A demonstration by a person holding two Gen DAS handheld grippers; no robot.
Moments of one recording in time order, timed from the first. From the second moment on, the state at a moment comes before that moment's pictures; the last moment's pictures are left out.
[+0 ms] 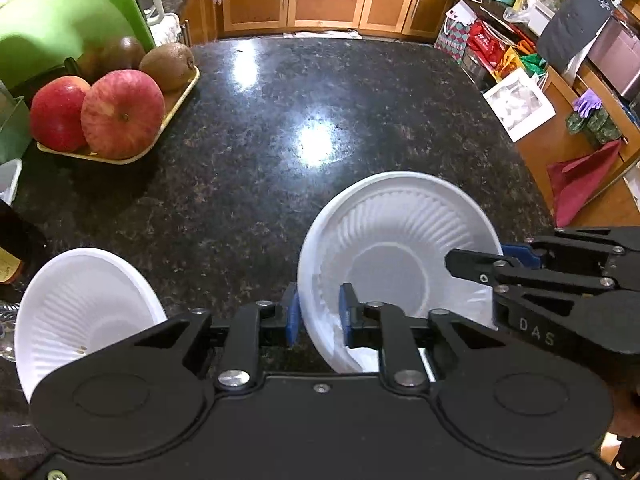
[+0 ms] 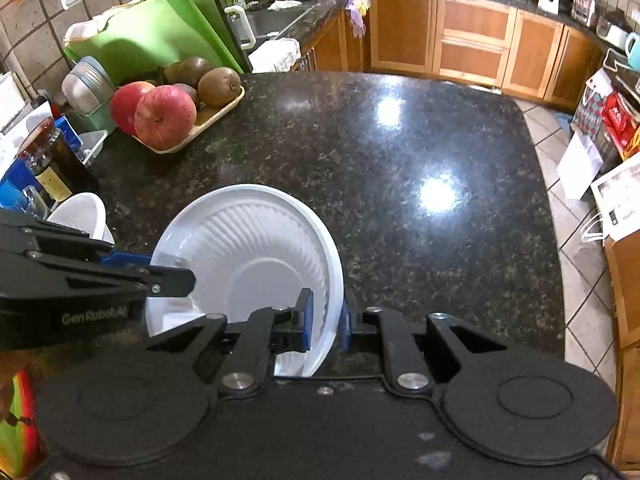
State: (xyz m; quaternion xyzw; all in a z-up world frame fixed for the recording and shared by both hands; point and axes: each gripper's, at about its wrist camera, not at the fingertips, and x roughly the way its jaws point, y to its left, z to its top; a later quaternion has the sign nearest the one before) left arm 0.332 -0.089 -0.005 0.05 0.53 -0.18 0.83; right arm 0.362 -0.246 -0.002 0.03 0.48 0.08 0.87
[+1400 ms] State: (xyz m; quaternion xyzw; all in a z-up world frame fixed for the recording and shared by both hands) left arm 0.162 -0.065 0.047 0.09 0.49 -0.21 0.84; right arm 0.137 -0.236 0.056 0.03 0.41 0.17 0.90
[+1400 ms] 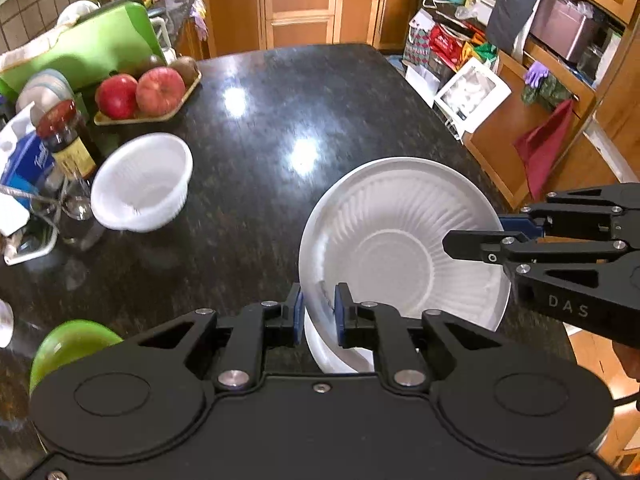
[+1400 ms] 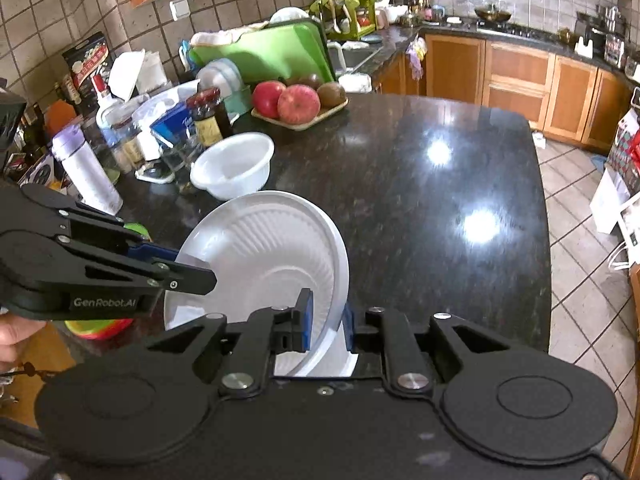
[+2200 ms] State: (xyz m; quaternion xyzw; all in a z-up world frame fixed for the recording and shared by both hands) left arm 0.138 -0.070 0.033 0.10 0.45 -0.19 0.87; right arm 0.127 -0.242 0.041 0.03 0.38 0.16 0.91
